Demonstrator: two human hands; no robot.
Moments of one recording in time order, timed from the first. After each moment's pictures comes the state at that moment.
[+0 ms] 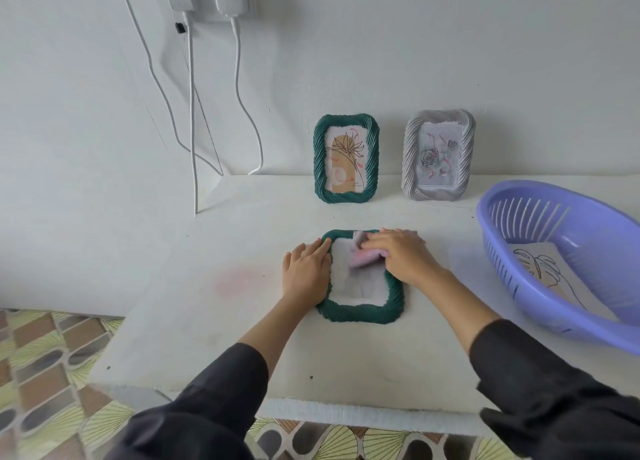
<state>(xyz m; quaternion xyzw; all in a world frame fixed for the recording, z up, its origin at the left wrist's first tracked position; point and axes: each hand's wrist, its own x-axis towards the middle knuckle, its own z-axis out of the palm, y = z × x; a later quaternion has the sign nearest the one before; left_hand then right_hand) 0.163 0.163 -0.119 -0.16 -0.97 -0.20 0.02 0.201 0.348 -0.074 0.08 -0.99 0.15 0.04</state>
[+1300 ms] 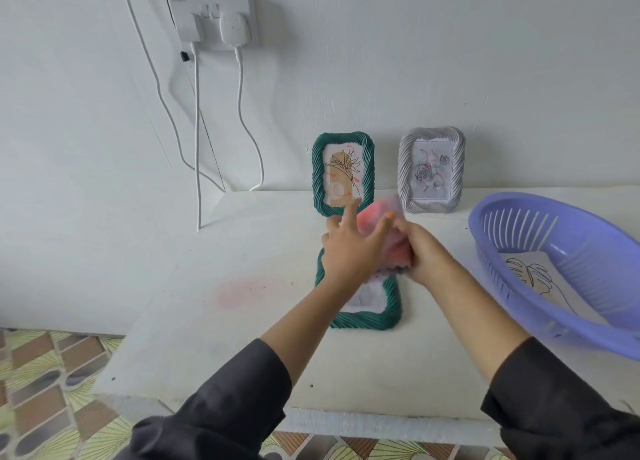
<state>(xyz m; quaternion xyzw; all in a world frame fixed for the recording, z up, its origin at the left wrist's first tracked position) 0.208 0.226 -0.014 -0.08 -0.87 -0.49 0.01 0.219 0.333 -0.019 -0.19 -0.56 0.81 -0.02</state>
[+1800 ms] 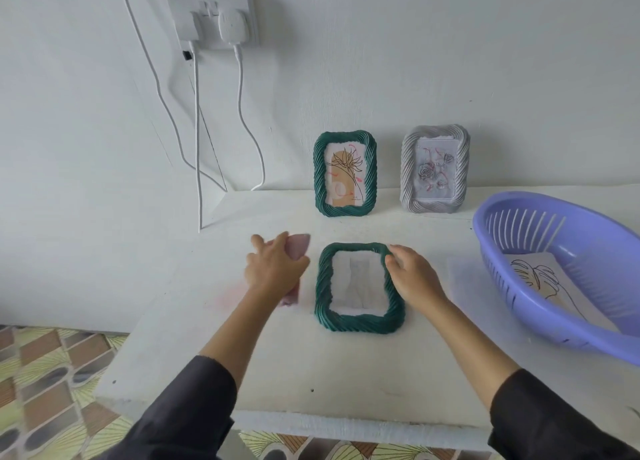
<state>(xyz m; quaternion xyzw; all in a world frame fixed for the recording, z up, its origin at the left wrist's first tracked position) 0.165 0.129 -0.050 0.02 -0.98 -0.21 -0.01 0.222 0.341 -0.080 -0.12 -0.92 0.37 0.07</state>
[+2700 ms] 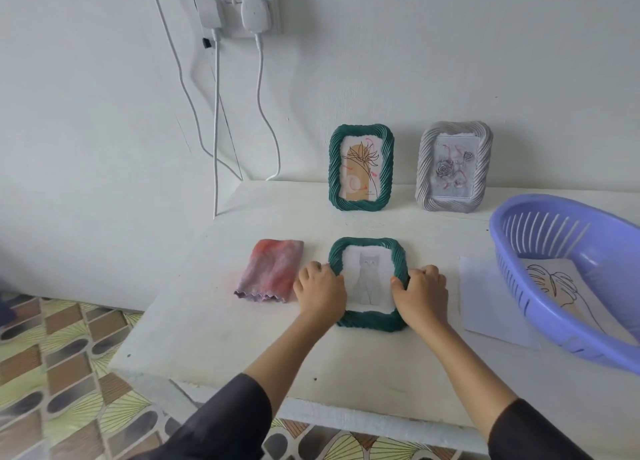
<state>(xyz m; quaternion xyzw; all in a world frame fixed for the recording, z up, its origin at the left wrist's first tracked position) 0.207 0.179 -0.088 -0.01 -0.97 -0.22 -0.05 0.243 0.321 -0.095 -0.22 -0.94 0.24 0.08</state>
